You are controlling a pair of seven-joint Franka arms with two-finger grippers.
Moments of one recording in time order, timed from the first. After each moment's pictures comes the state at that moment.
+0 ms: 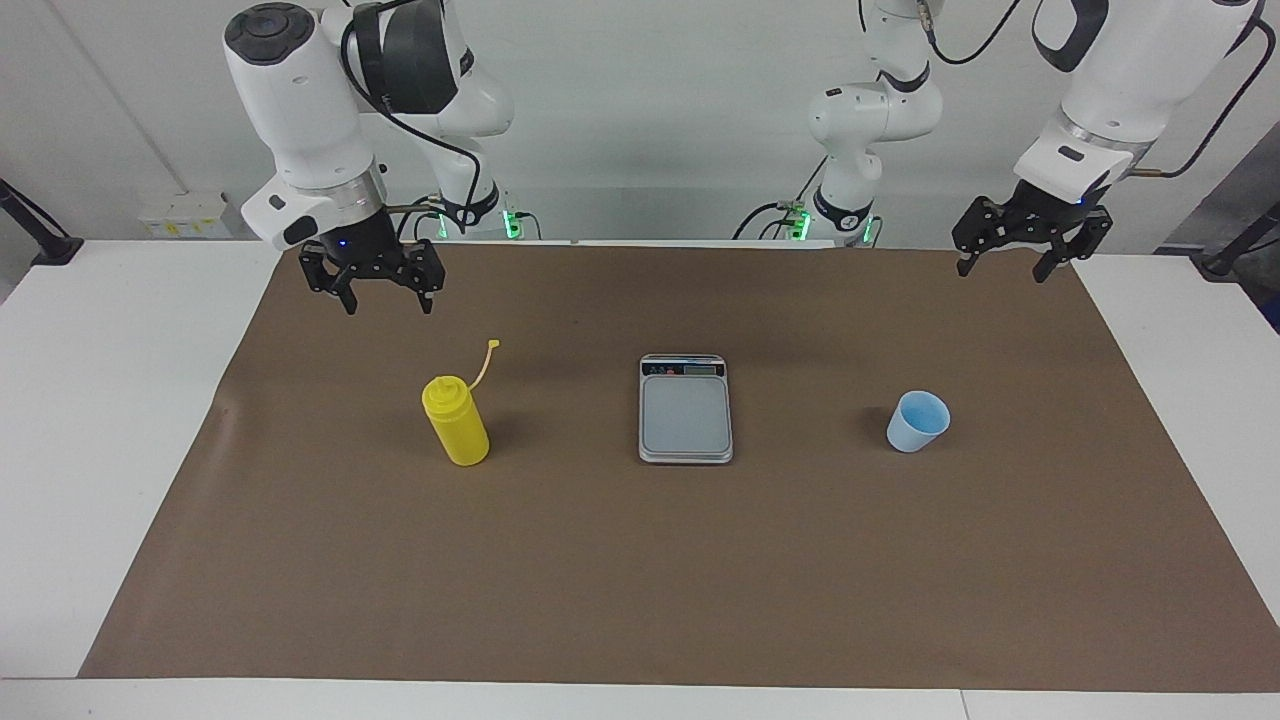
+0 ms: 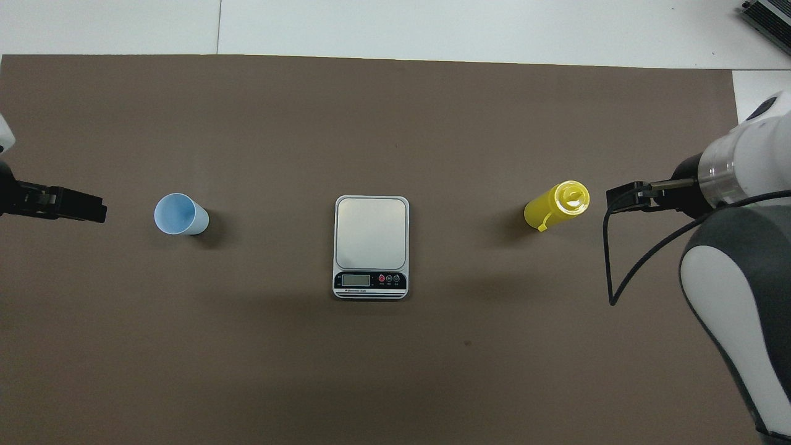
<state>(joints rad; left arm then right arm) 0.07 -0.07 -0.15 -1.65 -0.02 1.60 0.08 -0.08 -0.01 0.17 -1.73 -0.02 1.74 0.07</state>
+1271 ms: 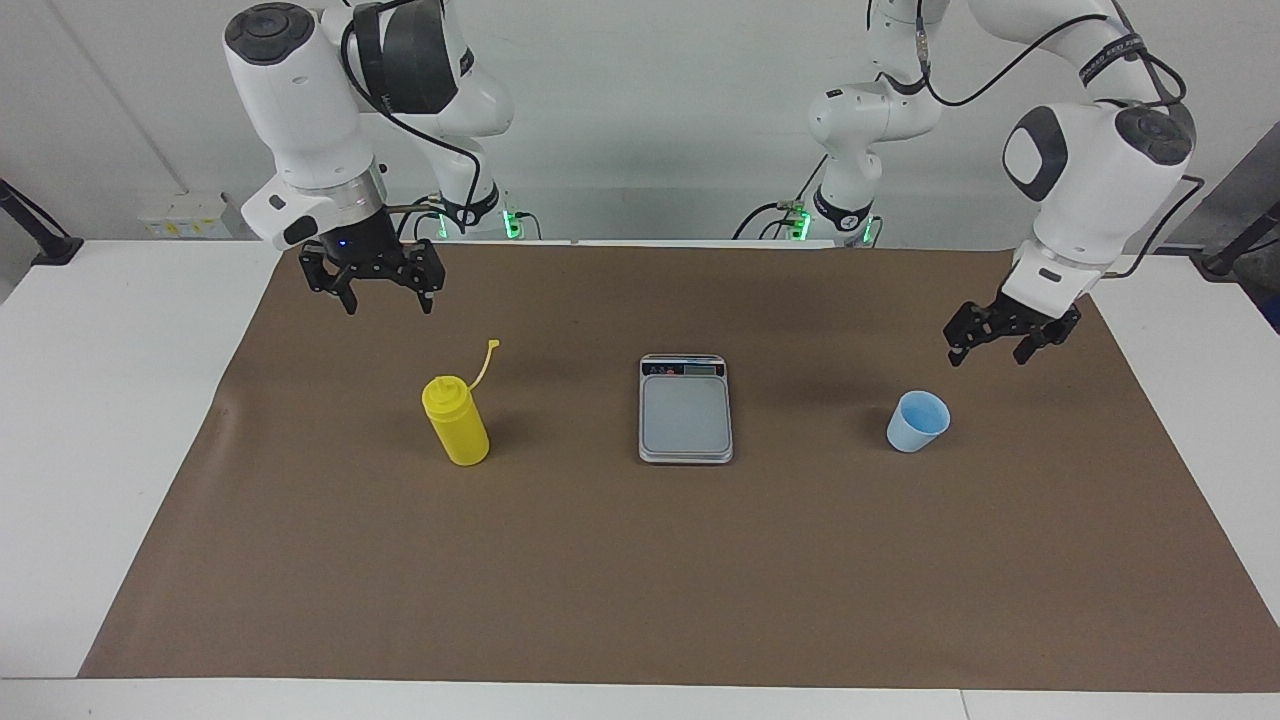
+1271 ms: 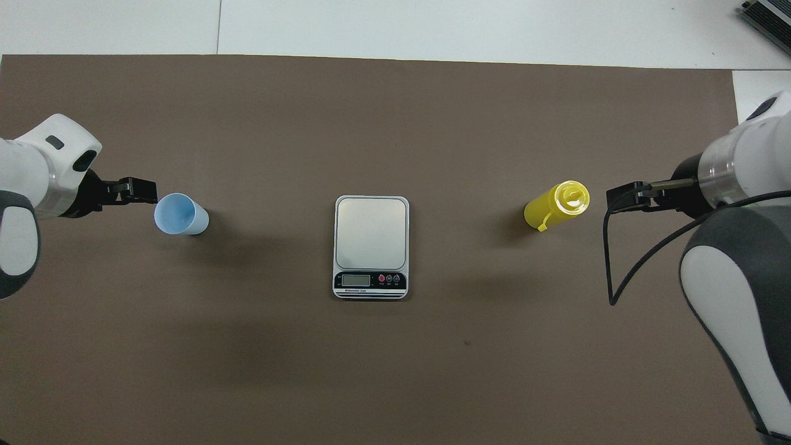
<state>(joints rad) 0.11 0.05 -0.14 -2.01 -0.02 2.16 -0.11 -0.08 -0.01 0.17 -1.73 -0.02 1.74 0.07</state>
